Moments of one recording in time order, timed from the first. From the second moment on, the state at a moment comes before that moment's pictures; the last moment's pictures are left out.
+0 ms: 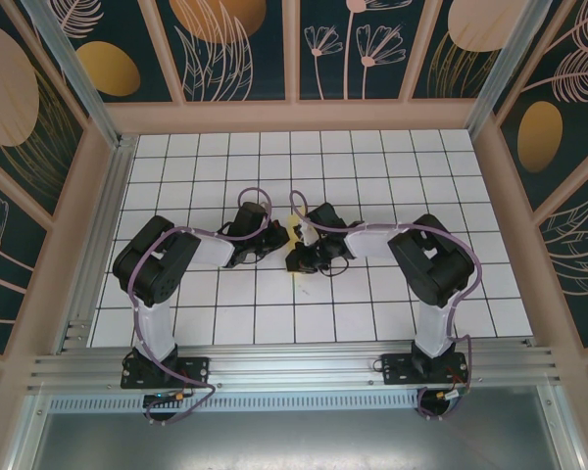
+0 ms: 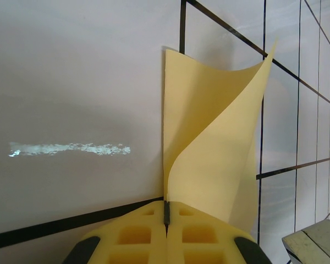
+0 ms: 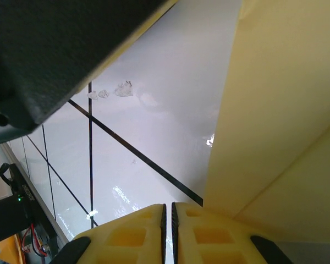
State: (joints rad) left arm -0.57 1.93 0.84 0.38 0.28 -0.96; right arm 0.68 1.88 0.98 -0.15 -0.63 0.60
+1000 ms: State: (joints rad) left arm -0.57 1.93 0.84 0.38 0.28 -0.96; right arm 0.58 1.76 0.98 -0.17 -0.50 0.61
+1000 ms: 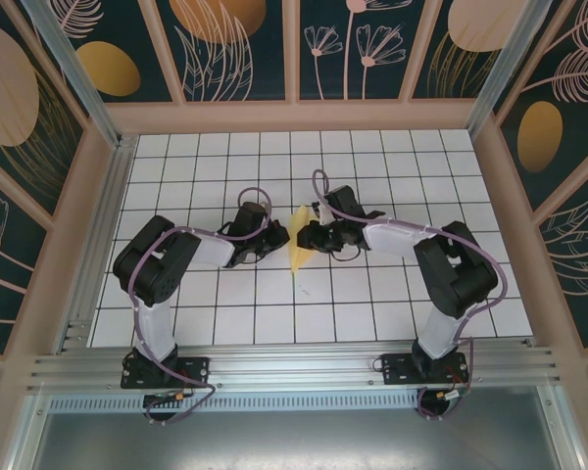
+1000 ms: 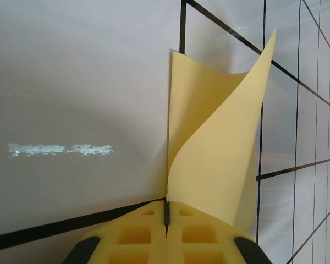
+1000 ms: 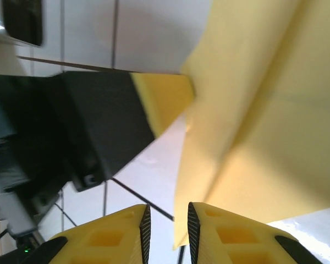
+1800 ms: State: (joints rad) left arm -0.57 1.93 0.88 0.33 0.27 -0.94; right arm 0.59 1.92 1.08 -0.26 -0.48 0.57
